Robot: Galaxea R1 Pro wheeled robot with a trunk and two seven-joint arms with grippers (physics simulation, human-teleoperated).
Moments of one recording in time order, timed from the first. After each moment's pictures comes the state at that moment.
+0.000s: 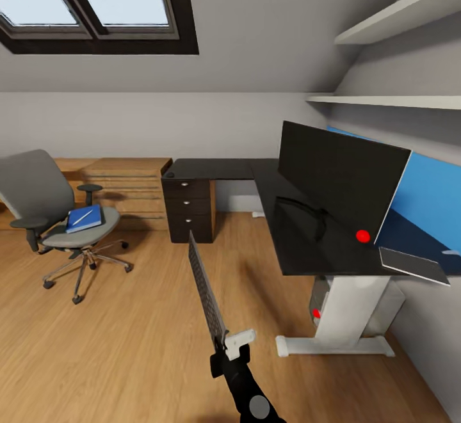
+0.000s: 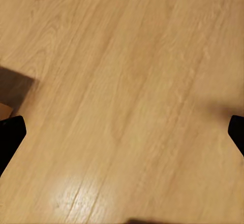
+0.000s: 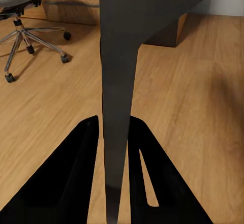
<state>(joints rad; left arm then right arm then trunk) -0.04 0.00 -0.16 -0.61 0.33 -0.20 0.41 -0.31 0.13 0.73 -0.88 -0.24 -0.13 -0.26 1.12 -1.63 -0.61</state>
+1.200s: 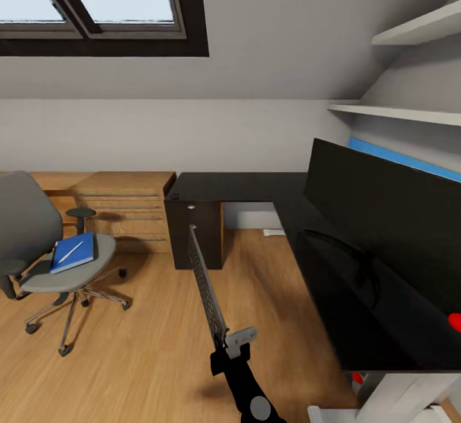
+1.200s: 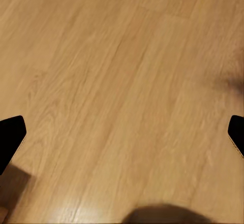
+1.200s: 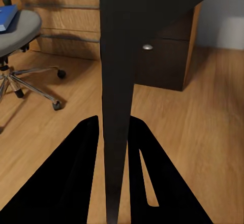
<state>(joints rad) -0.04 0.00 -0.15 -0.61 0.33 -0.20 0.41 -0.31 0.13 0.73 -0.88 -0.24 -0.18 -0.26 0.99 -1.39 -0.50</state>
